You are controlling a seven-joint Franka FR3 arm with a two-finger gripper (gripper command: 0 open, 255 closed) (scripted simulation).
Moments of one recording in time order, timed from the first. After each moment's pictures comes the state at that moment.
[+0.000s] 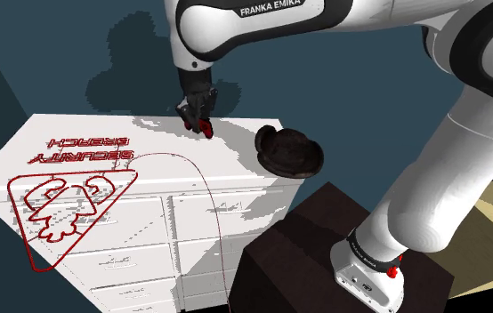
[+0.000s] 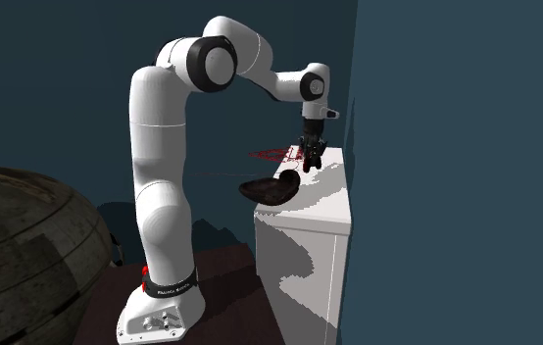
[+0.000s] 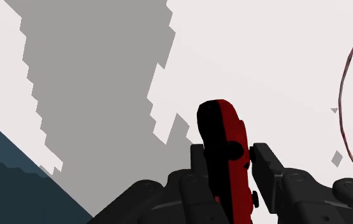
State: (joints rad) arm 0.17 0.11 0.31 -1.83 -0.06 1.83 0.21
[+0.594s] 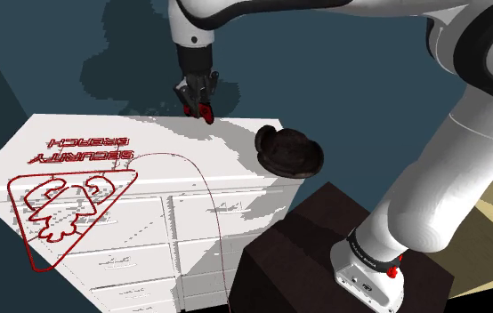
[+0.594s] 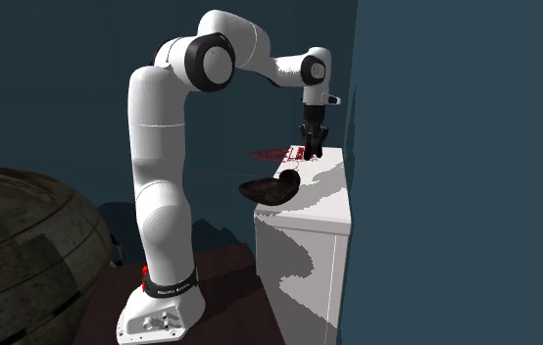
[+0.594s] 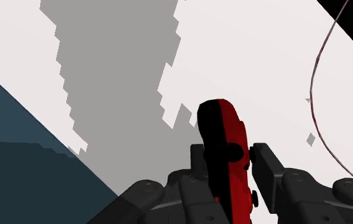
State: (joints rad) arm 0.17 0.09 0.31 -1.72 -0.06 1.71 0.20
